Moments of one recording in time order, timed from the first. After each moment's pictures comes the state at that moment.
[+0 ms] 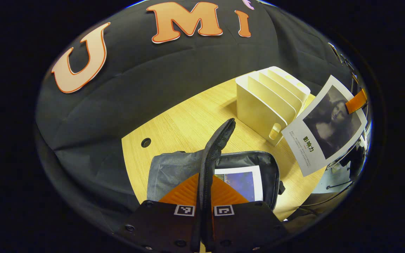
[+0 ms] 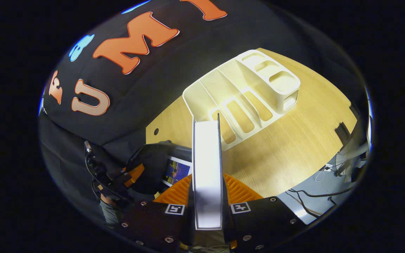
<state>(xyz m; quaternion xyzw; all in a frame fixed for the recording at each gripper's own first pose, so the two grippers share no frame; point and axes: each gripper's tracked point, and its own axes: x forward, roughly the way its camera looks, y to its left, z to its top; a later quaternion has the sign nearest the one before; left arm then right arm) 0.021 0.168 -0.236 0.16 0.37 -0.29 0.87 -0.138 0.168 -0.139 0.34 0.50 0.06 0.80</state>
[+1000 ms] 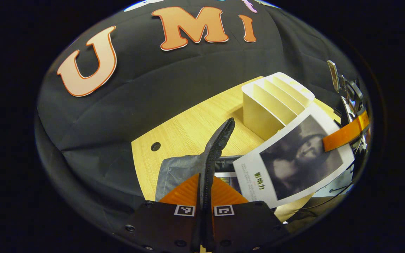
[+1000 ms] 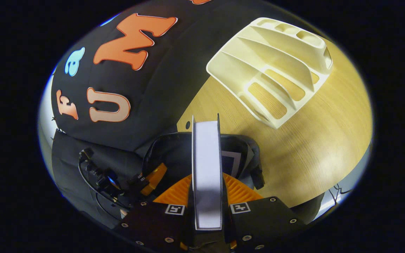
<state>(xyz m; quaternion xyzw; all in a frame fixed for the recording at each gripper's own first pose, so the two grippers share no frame) 0.019 0.176 -0.212 0.16 0.35 -0.26 0.88 -0.108 0.301 -0.170 0.49 0.46 0.15 0.72</state>
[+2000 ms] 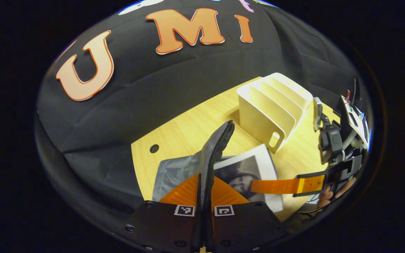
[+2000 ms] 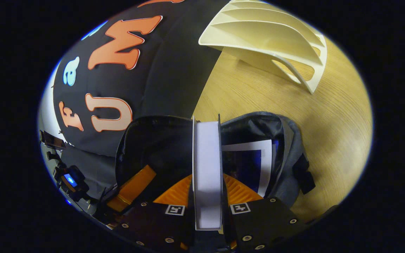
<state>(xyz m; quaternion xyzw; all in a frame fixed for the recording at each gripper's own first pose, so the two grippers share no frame) 0.008 0.156 -0.204 0.17 0.35 -0.26 0.88 -0.085 0.415 -0.225 0.57 0.40 0.16 0.70</state>
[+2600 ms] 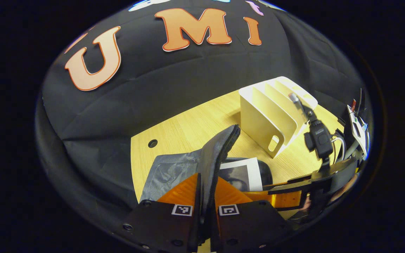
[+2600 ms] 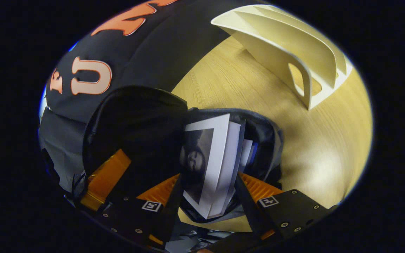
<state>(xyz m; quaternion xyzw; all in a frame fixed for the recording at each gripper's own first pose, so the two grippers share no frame) -0.011 0.141 -0.225 0.12 0.35 -0.22 0.90 -0.099 0.397 -0.270 0.39 0.50 0.18 0.75</state>
